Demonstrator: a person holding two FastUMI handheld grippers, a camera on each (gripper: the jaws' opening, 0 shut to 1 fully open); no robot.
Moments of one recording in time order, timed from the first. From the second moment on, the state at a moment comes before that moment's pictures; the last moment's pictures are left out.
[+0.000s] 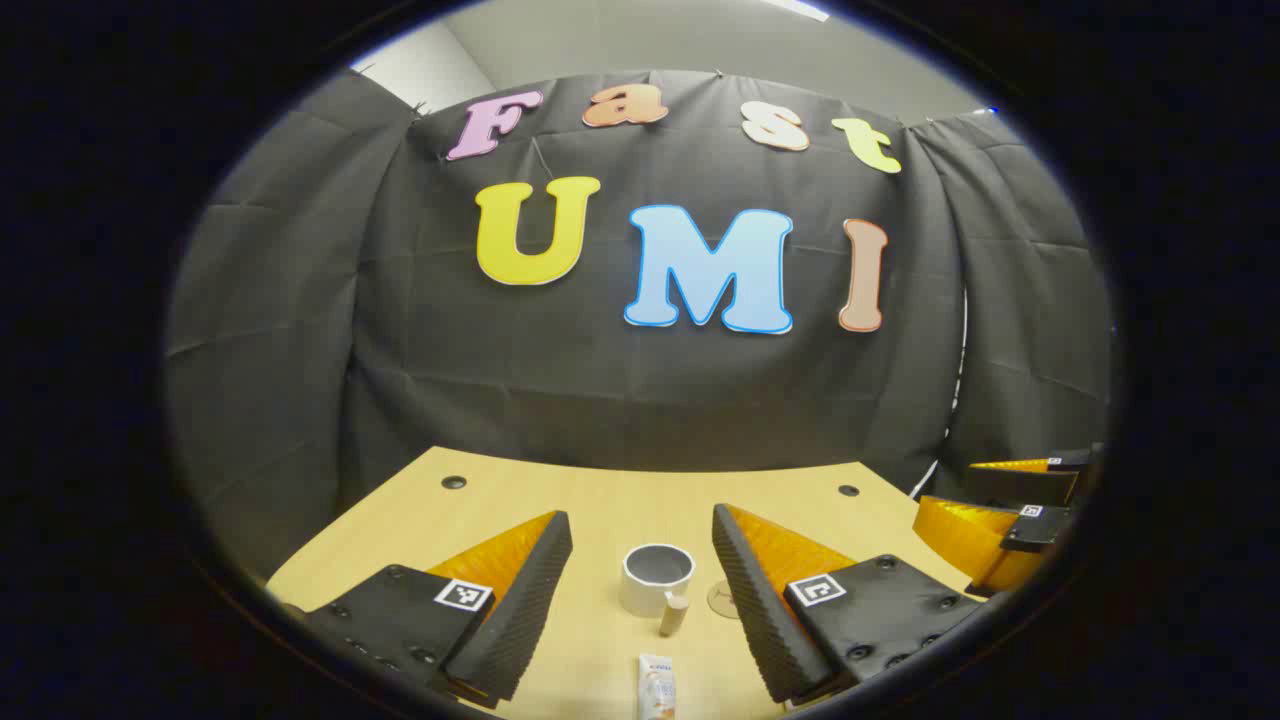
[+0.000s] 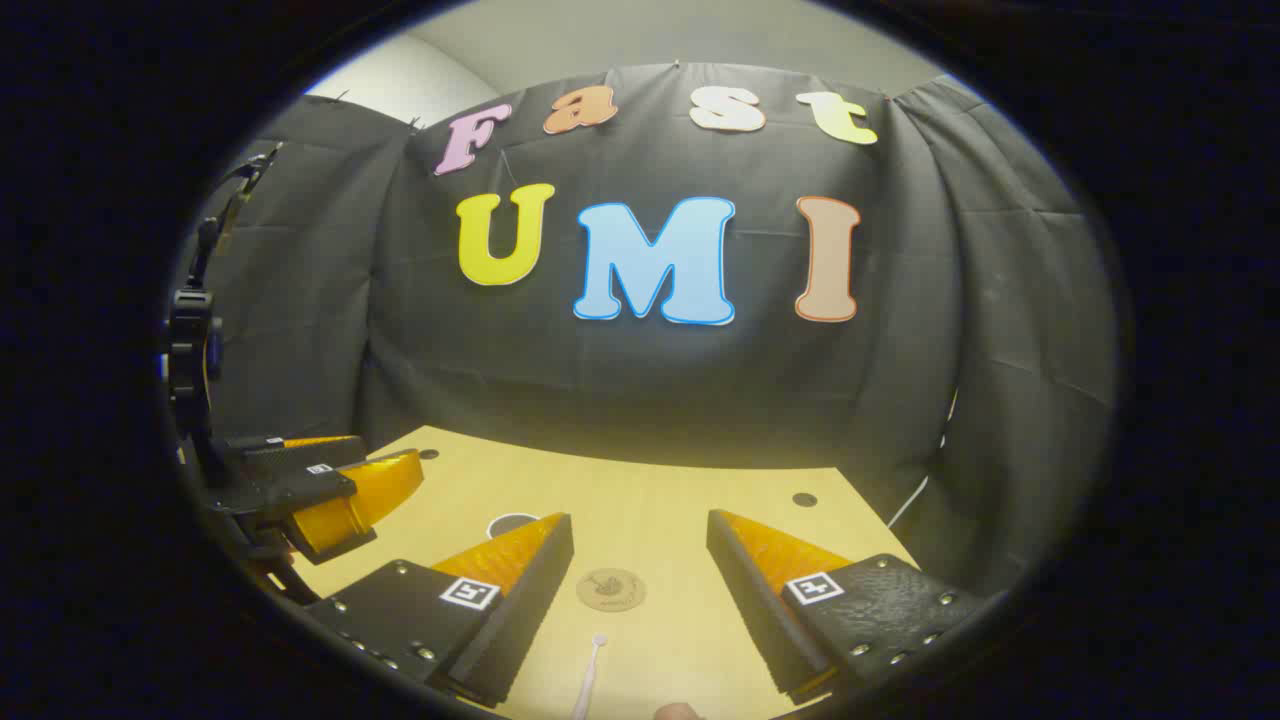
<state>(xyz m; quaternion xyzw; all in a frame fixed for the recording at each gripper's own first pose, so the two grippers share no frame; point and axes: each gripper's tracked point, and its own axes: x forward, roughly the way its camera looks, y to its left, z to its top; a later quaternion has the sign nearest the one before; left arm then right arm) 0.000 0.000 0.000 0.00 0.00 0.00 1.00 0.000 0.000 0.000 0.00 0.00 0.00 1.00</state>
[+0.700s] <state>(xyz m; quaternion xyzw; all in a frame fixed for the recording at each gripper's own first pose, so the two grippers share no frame) 0.009 0.000 -0.021 0.01 0.03 -0.01 1.00 0.009 0.013 -0.020 0.02 0.04 0.01 1.00</state>
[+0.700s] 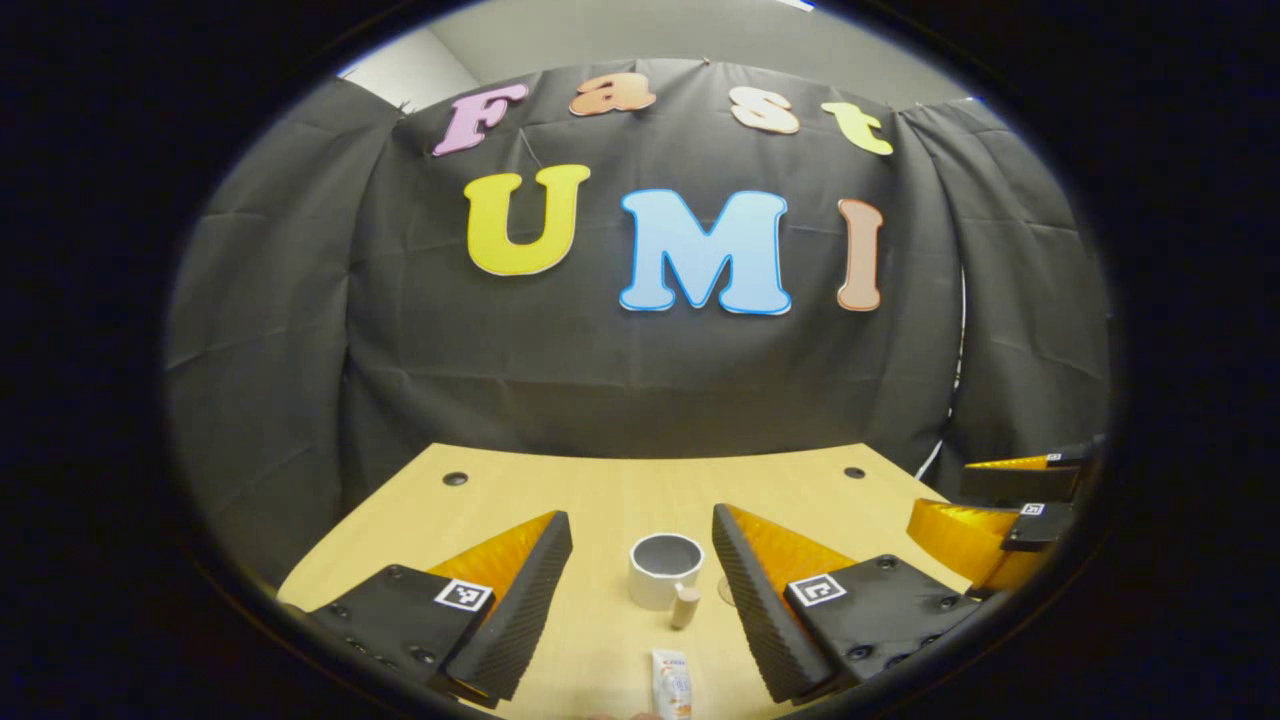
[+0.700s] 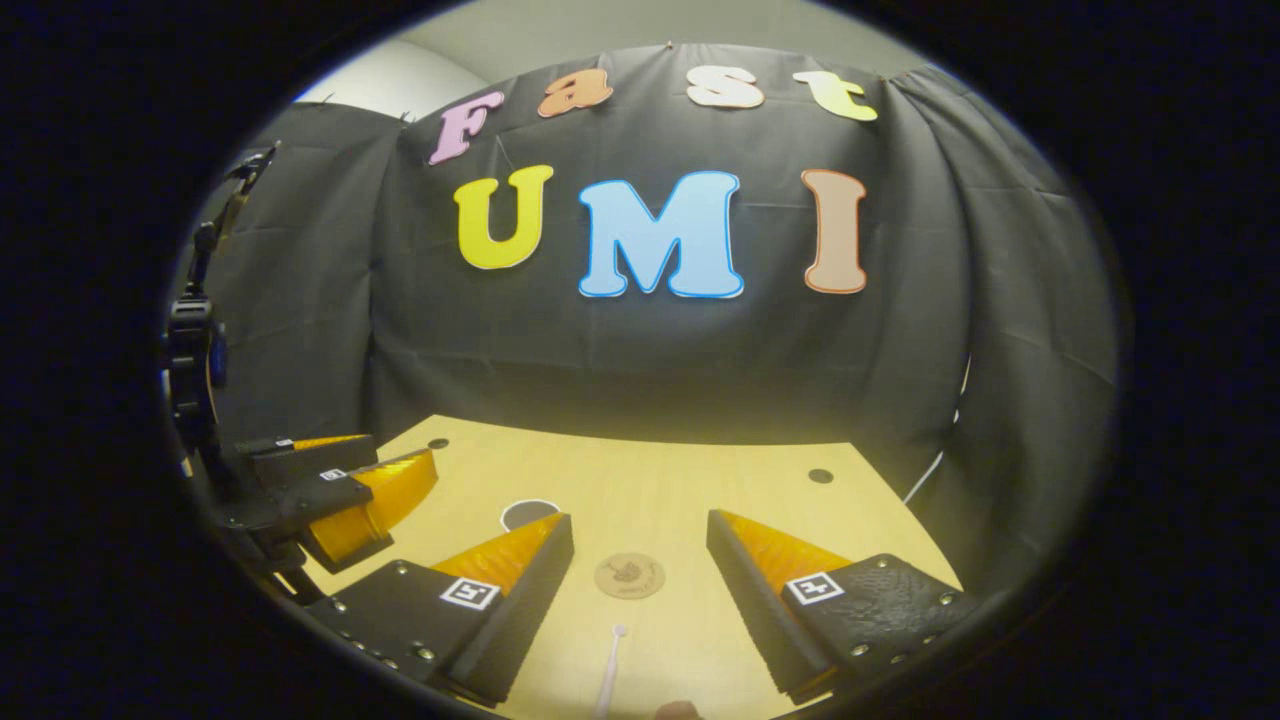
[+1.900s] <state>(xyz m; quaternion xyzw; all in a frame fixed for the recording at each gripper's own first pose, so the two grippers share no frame) -0.001 -0.003 -0.205 -0.04 0.40 -0.01 0.91 0.008 0.032 -0.169 0.03 0.34 0.03 0.94</state>
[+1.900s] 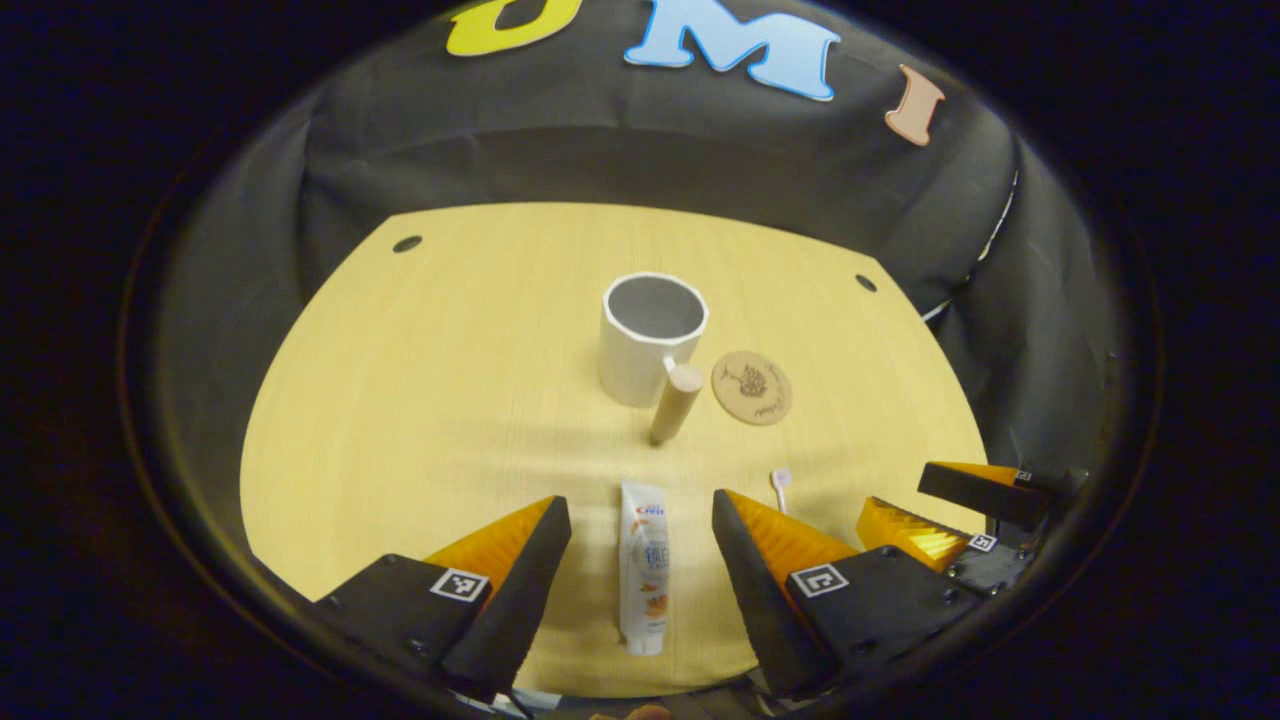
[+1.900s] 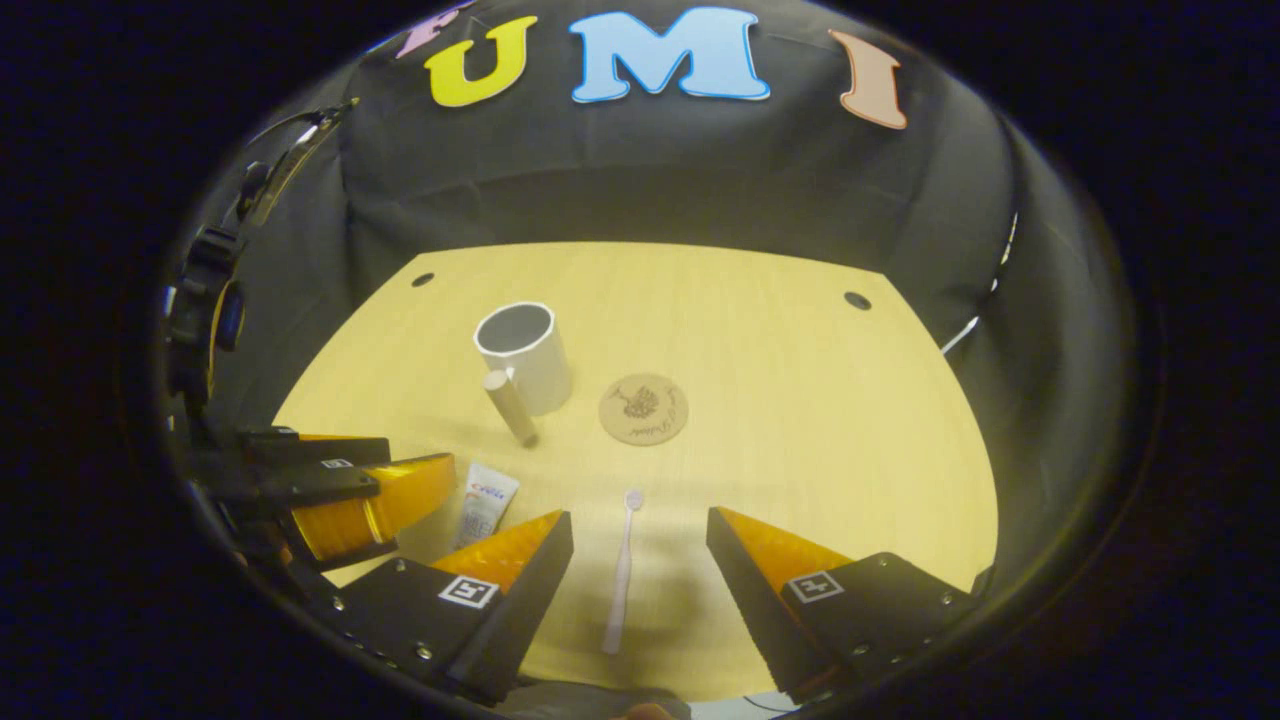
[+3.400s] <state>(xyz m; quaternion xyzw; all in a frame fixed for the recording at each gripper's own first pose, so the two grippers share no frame) -0.034 -0.005 -0.296 -0.04 0.59 -0.02 0.81 -0.008 0.058 -0.276 0.03 0.57 0.06 0.82</state>
